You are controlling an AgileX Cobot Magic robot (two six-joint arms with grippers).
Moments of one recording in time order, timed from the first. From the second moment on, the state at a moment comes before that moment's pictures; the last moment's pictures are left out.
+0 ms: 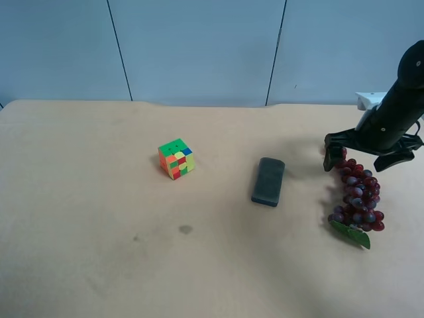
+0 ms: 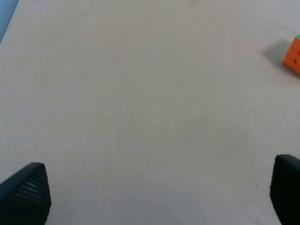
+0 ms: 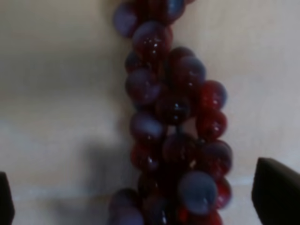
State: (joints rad) left arm 0.07 0.00 -0.51 -0.03 1.05 0.04; right arm -0.02 1.81 -1.03 0.04 0.67 0.03
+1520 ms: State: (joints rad) left arm 0.07 0.00 -0.51 -0.03 1.05 0.04; right arm -0.02 2.07 -1.24 -0.03 0.70 0.03
